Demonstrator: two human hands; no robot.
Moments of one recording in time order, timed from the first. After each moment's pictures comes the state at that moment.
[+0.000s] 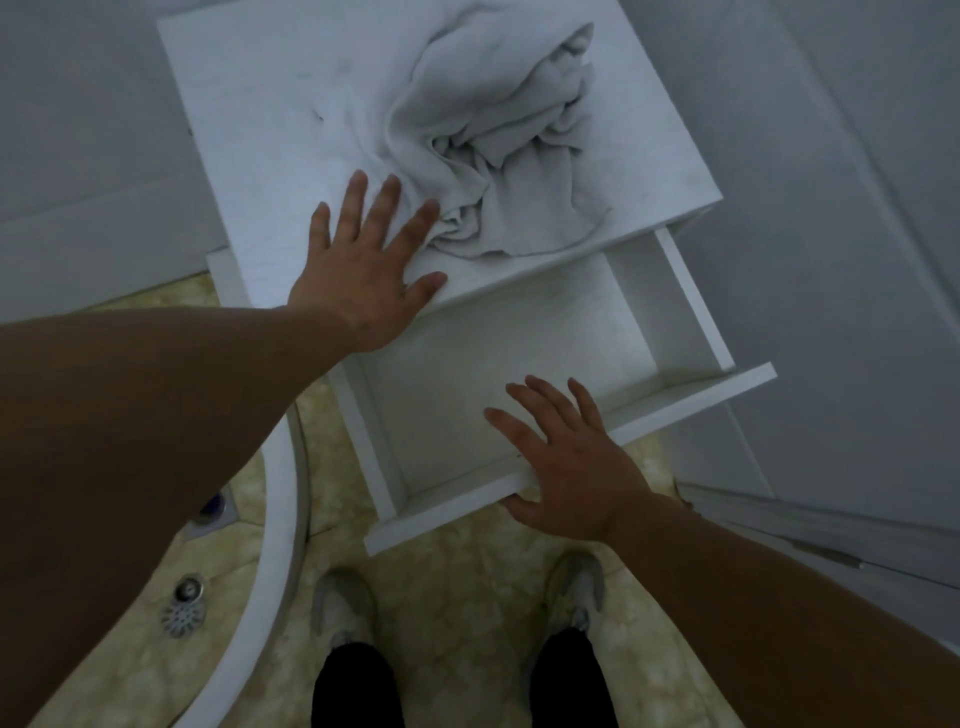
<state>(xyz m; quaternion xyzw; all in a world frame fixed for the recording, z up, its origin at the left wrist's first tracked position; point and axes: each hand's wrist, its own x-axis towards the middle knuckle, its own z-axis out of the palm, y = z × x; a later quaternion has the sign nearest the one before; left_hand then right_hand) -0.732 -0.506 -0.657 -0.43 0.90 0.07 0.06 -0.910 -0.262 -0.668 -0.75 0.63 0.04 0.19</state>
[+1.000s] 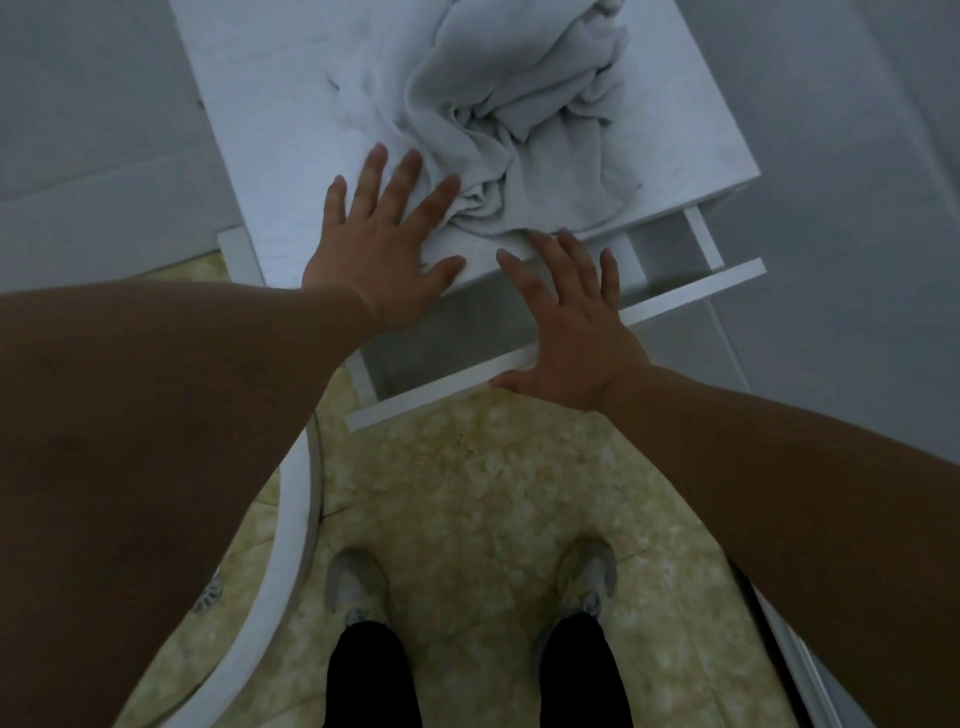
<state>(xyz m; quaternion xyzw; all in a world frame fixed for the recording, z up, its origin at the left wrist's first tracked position) -0.729 -0.511 -0.661 -0.42 0.90 0.06 0.04 -0.923 -0.361 -0.658 -0.71 0.70 0.00 0.13</state>
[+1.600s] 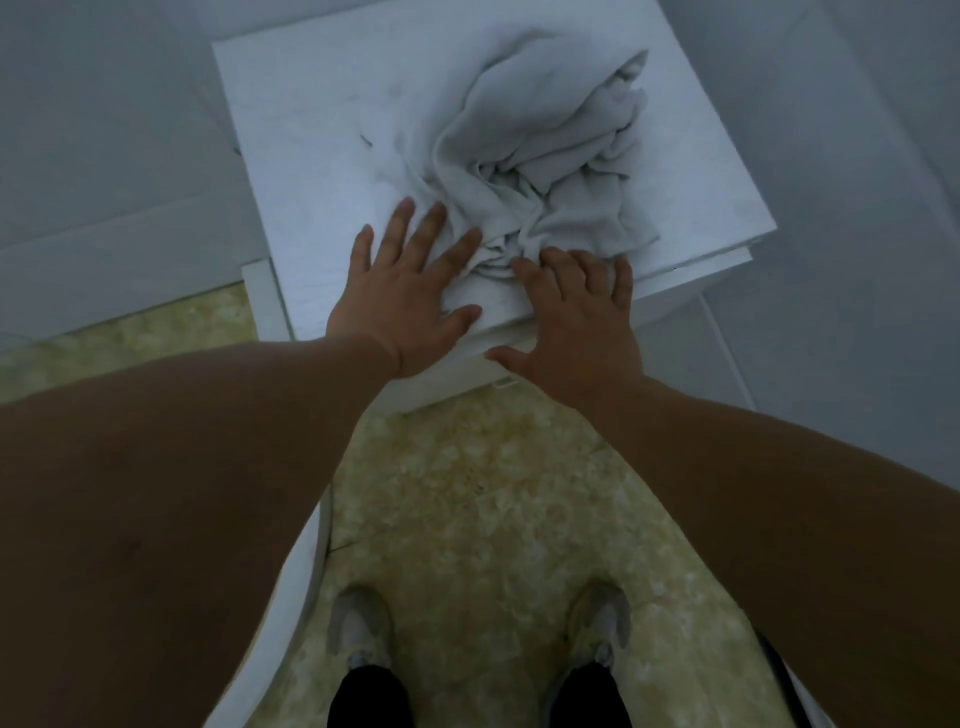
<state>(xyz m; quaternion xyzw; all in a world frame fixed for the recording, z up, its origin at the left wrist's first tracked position) -0.728 -0.512 -0.659 -0.42 0.90 0.07 0.04 -0.916 -0.406 -0.666 -0.68 0.73 -0.06 0.00</state>
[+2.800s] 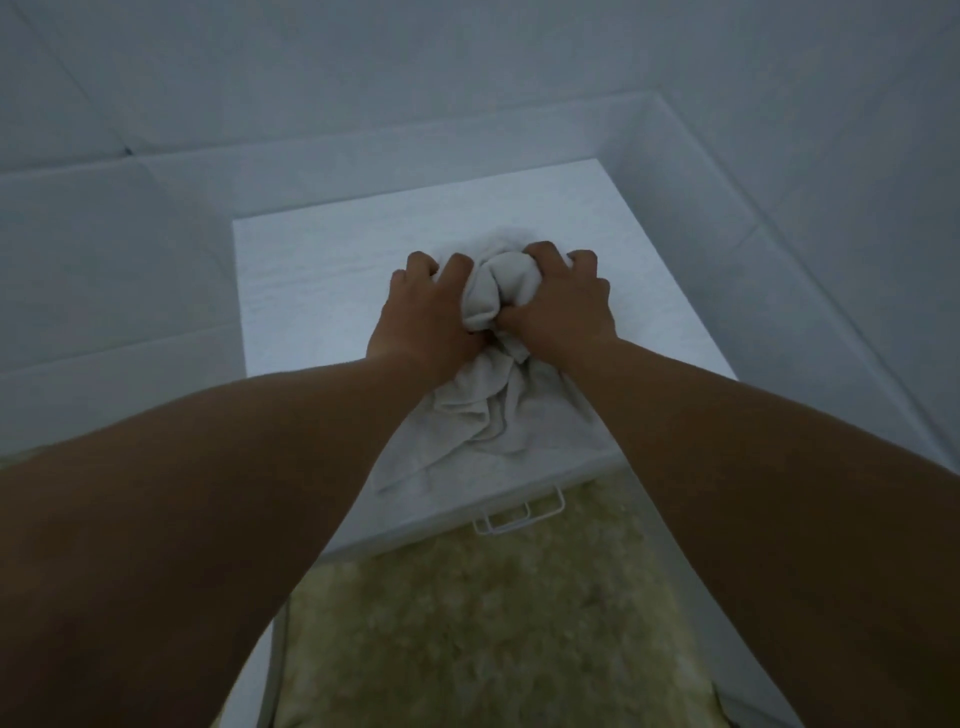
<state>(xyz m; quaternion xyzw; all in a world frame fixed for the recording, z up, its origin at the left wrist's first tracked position) -0.818 -0.619 -0.620 -0.53 0.81 0.19 -0.15 -0.973 -0.582 -0.606 -0.52 0.81 -0.20 0.20</state>
